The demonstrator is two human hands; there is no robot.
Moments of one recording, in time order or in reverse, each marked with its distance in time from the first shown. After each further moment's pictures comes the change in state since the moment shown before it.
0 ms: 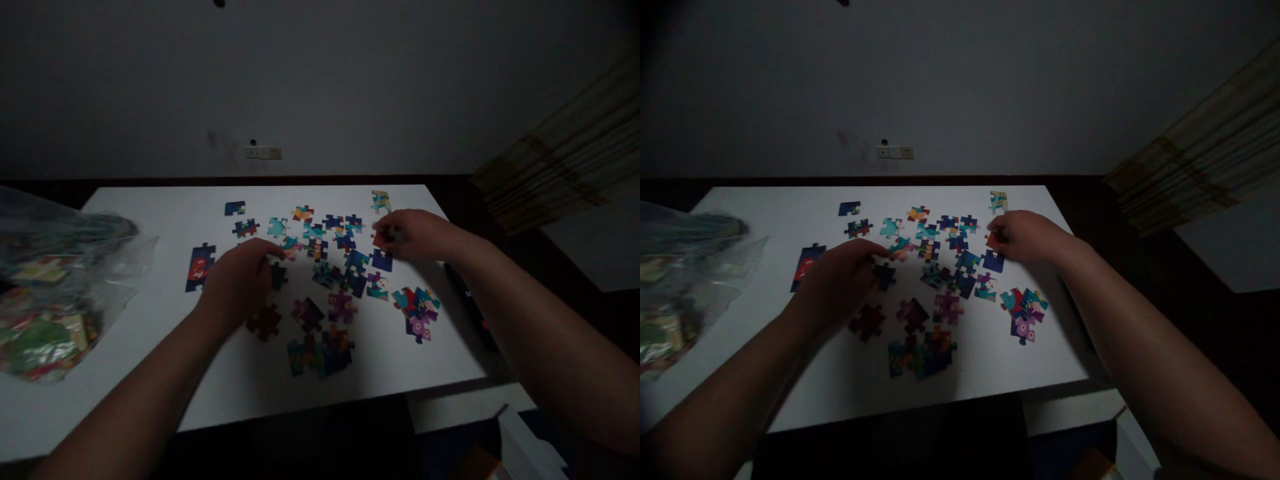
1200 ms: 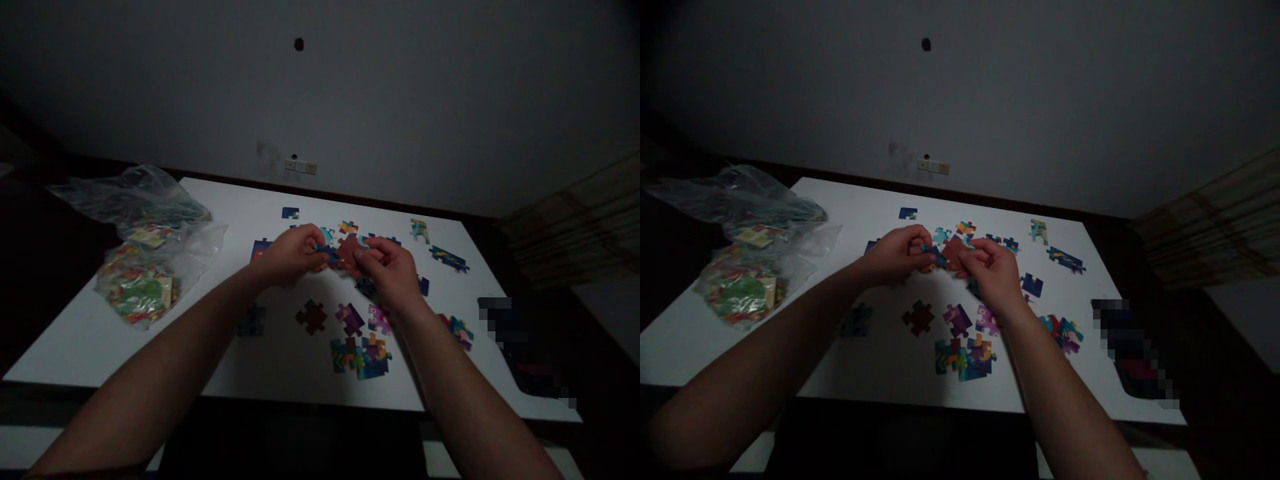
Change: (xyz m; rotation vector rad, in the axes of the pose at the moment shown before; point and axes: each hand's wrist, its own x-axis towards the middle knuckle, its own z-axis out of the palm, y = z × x) left_hand 0.028 -0.042 -0.003 -0.800 -0.201 0.062; right_hand 0.001 -0.178 0.097 1.296 0.319 0.046
